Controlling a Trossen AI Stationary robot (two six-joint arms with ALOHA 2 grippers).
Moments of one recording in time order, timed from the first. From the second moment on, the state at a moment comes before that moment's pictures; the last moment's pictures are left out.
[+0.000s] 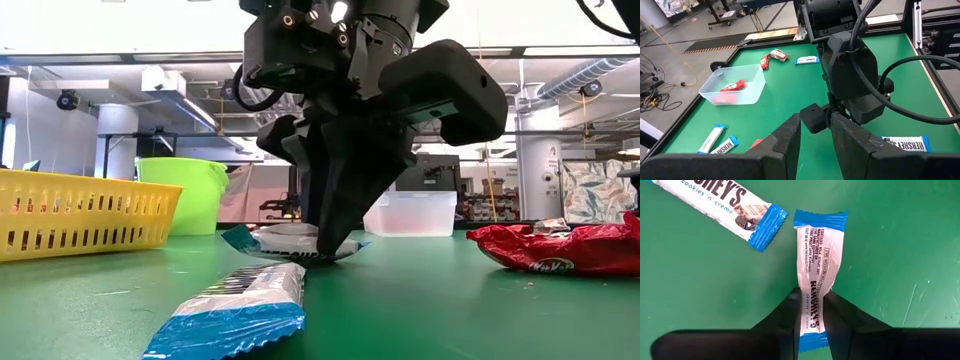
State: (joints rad) left arm -0.83 1.20 1.00 -0.55 -0.96 -0.48; right arm 0.28 2.22 1.68 -0.70 -0.11 -0.33
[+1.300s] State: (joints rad) left arm -0.71 1.50 1.00 -0.14 -0.61 0.01; right arm 0.20 1.95 1.57 -0.47 -0.53 0.13
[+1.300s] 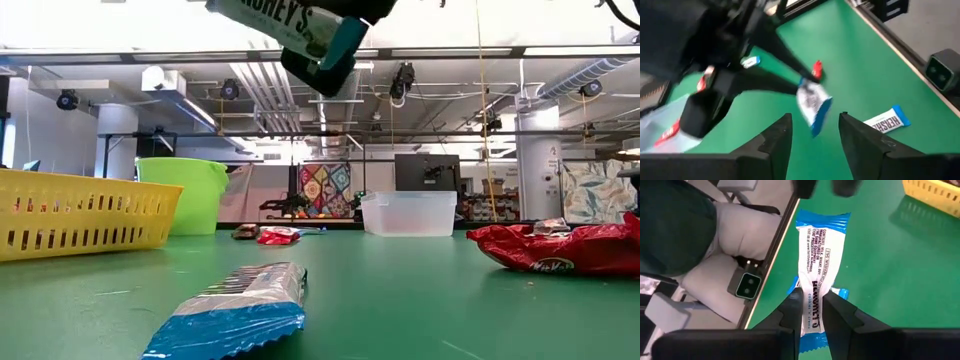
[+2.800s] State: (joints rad) left arm -0.56 1.30 1.00 -0.47 -0.69 -0.14; right arm 0.04 1.80 1.58 -0.63 -0.34 0.16
